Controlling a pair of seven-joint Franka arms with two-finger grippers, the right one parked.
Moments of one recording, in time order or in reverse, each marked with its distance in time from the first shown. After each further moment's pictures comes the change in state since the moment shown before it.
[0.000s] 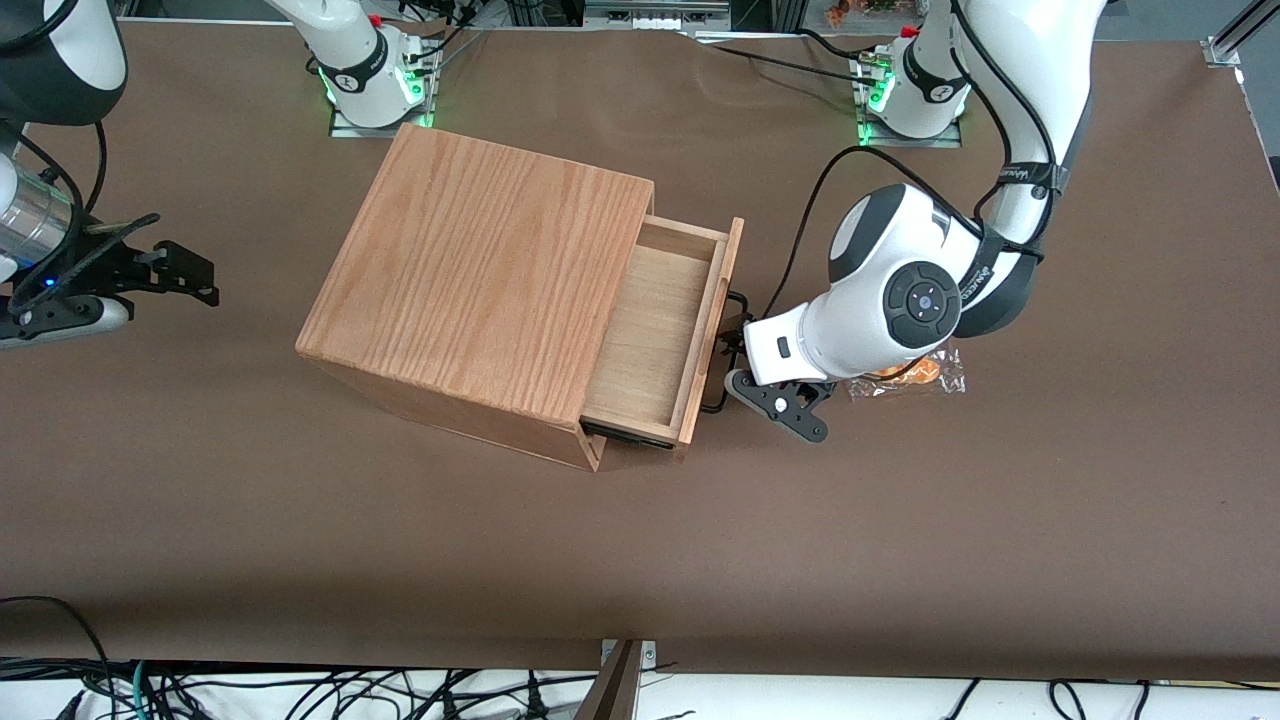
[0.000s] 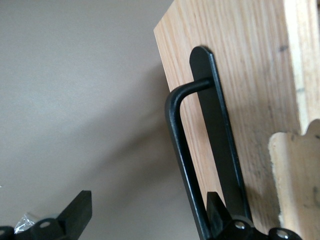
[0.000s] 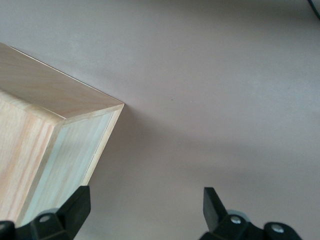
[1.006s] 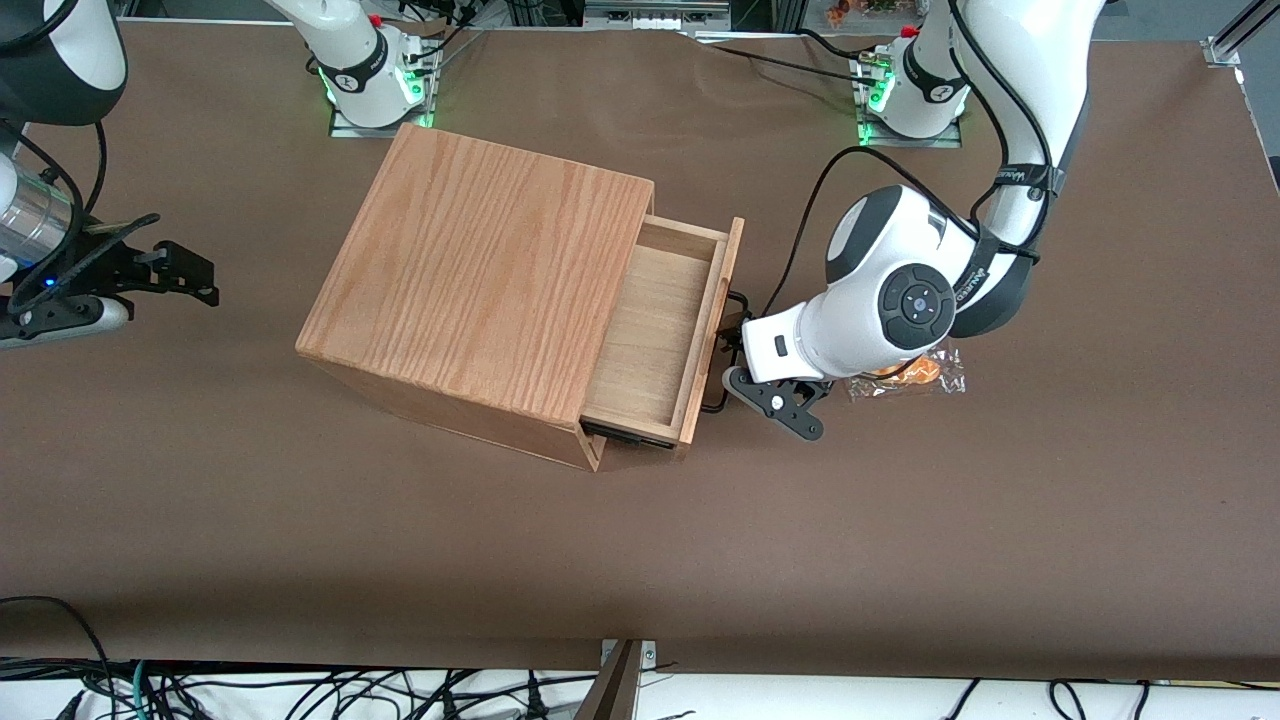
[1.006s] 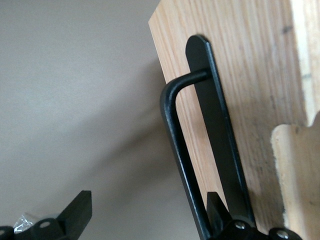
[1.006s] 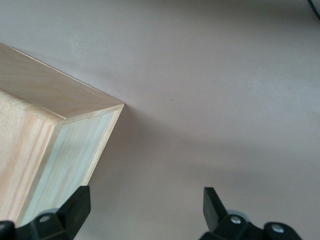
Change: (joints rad) arm 0.000 0.000 -0.003 -0.013 0.000 -0.001 0.026
